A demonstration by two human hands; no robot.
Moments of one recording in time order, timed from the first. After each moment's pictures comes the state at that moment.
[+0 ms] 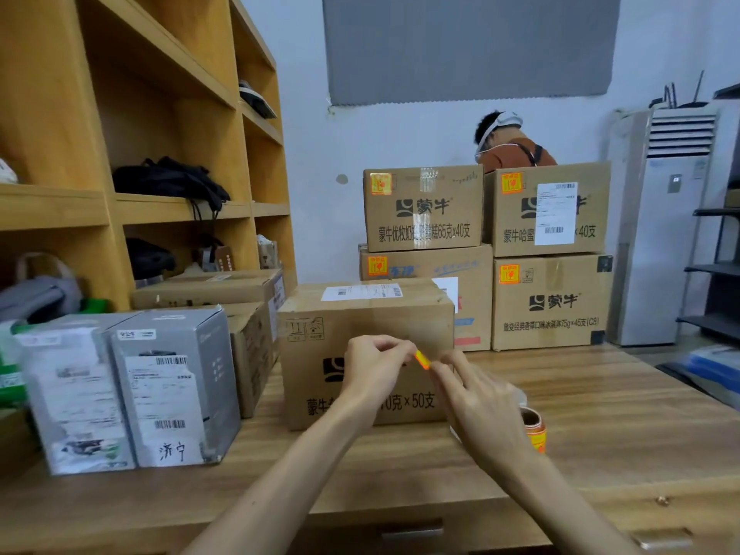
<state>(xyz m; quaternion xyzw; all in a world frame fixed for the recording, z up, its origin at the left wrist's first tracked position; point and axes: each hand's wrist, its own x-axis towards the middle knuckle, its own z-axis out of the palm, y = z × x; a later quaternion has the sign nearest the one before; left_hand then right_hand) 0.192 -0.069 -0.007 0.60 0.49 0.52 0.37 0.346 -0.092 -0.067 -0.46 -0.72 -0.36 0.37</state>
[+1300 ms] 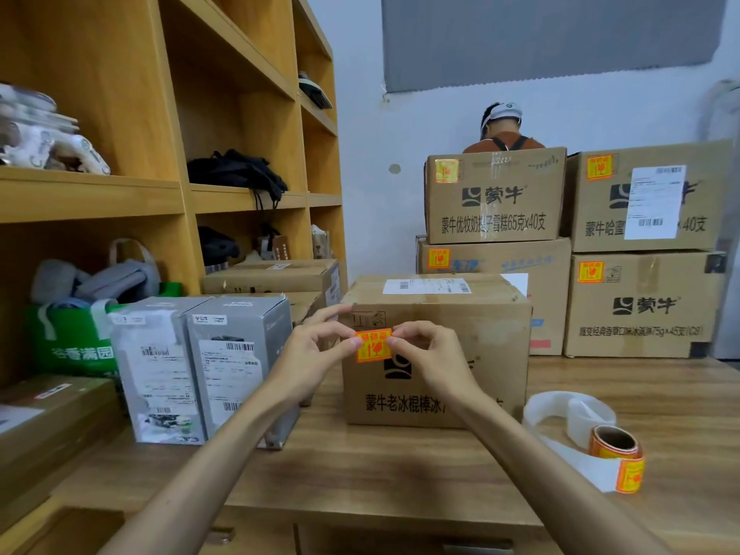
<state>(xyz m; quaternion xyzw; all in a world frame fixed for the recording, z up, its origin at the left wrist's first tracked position) 0.019 -0.021 -0.017 0.73 0.43 0.50 0.18 0.230 -0.012 -0.030 -0.41 -0.66 0.29 0.56</state>
